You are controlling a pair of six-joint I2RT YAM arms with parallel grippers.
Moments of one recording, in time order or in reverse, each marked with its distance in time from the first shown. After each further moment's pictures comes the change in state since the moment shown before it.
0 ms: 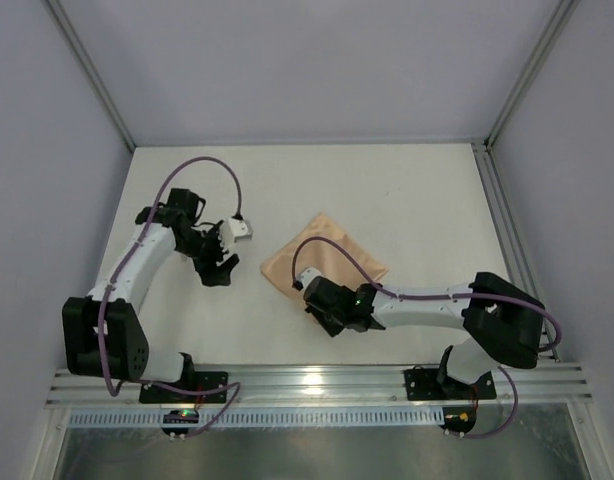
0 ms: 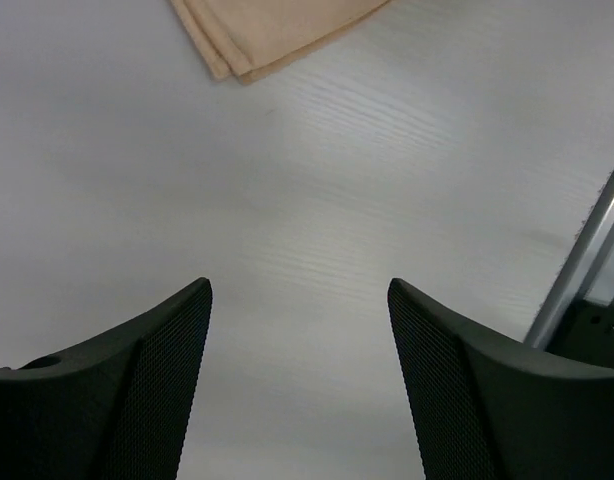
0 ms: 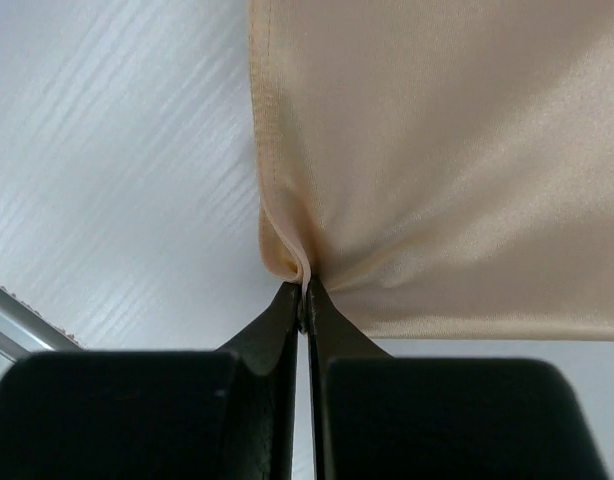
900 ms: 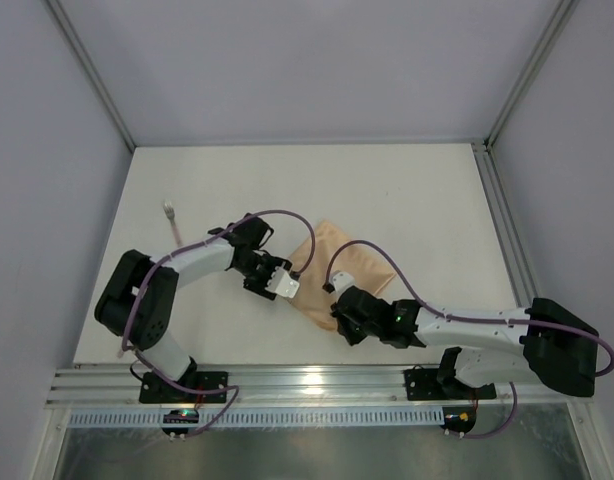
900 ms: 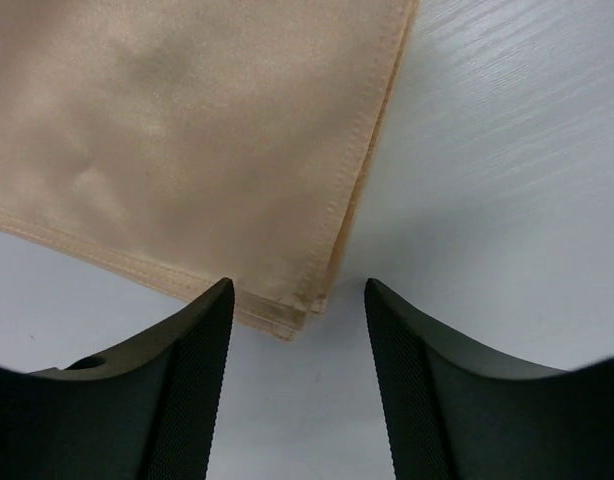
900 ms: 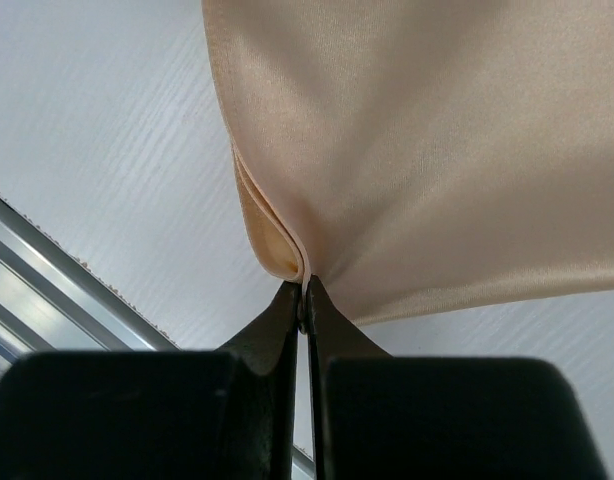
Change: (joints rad) left arm -0.417 0.234 -0.166 0.429 -0.066 0.566; right arm -0.005 -0.318 -0.271 0.092 -0.014 0.144
